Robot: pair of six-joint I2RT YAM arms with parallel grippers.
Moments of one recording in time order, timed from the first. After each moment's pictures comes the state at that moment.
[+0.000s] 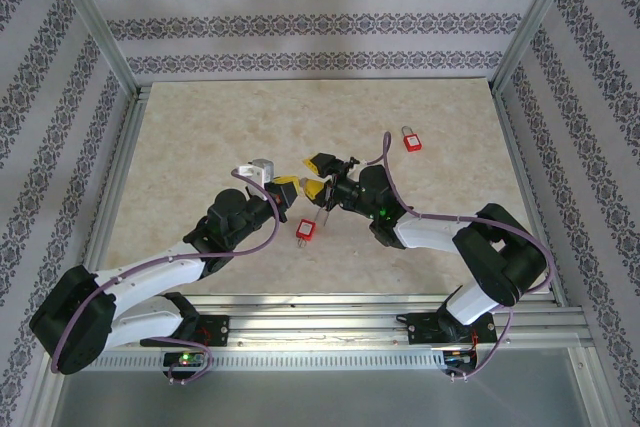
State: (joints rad) left arm -0.68 1.12 0.45 0.56 0.00 -0.48; right arm 0.70 1.56 0.64 0.84 -0.27 1.94
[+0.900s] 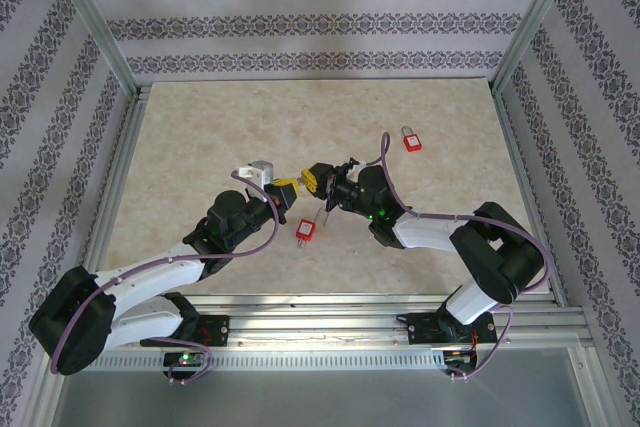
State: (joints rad) left arm -0.68 1.12 0.44 0.56 0.01 -0.48; right arm 0.70 1.58 0.64 0.85 -0.27 1.93
